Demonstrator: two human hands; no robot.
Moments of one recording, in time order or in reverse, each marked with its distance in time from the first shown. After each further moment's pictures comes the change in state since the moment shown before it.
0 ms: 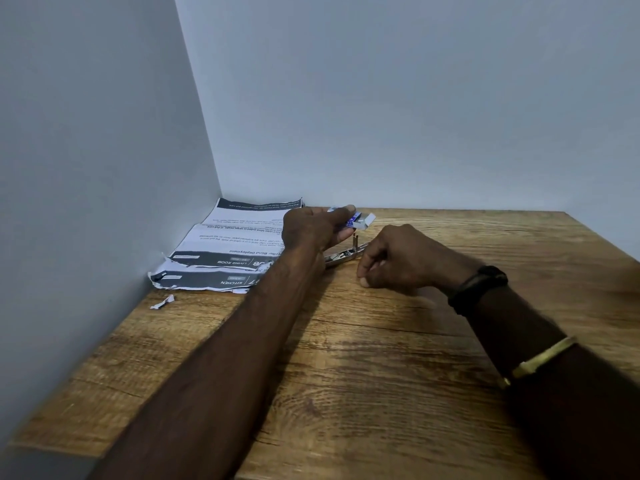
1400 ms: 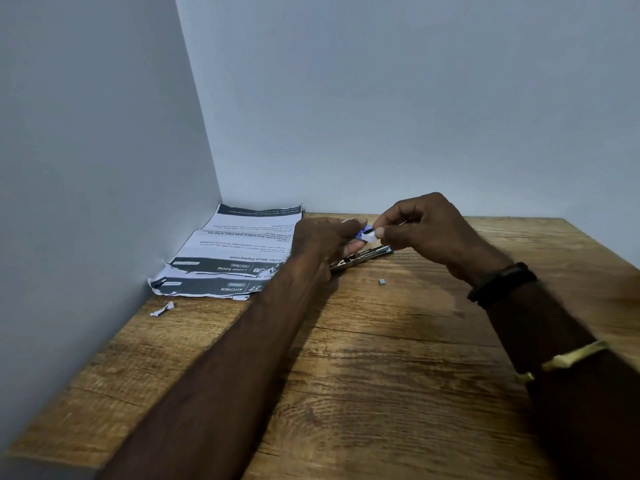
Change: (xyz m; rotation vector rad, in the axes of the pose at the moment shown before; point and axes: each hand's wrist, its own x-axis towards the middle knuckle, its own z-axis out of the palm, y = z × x) left_hand -0.012 0.001 0.004 0.047 -0.119 -0.072; right_hand -0.009 0.012 -0.029 0.475 0.412 -0.029
